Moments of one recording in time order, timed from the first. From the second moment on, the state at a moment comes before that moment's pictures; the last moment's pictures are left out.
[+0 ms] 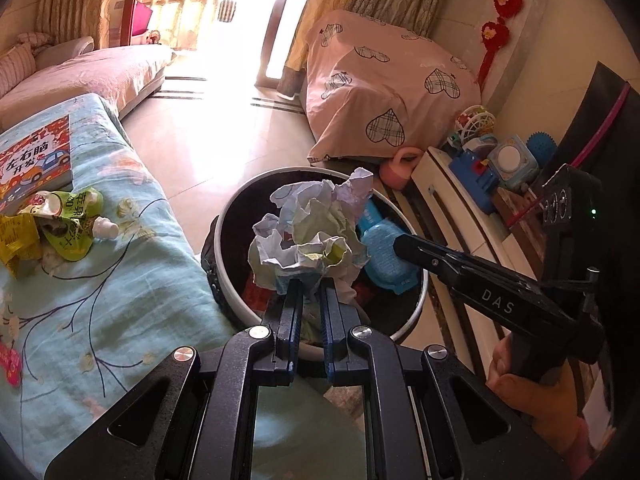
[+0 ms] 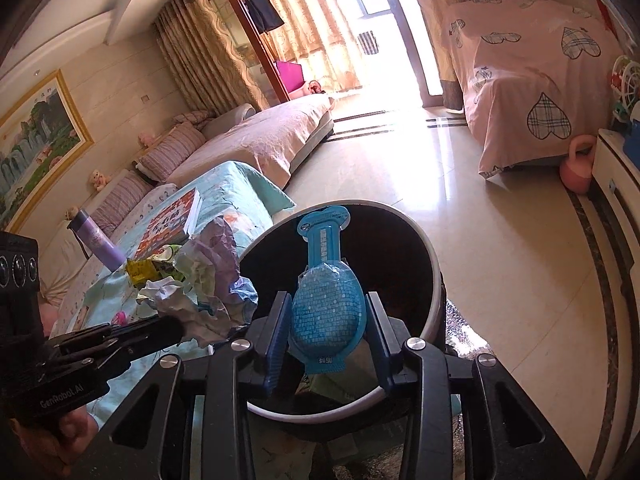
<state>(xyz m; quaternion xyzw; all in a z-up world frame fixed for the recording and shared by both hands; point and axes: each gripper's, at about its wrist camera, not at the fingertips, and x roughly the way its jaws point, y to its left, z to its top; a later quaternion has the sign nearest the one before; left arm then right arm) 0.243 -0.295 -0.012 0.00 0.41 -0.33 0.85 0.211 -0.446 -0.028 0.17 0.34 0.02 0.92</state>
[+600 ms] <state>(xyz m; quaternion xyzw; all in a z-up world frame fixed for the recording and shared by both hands) 0.226 -0.221 -0.032 -0.05 0.43 -0.28 0.86 0.200 -0.430 -0.032 0.20 0.34 0.05 0.92</state>
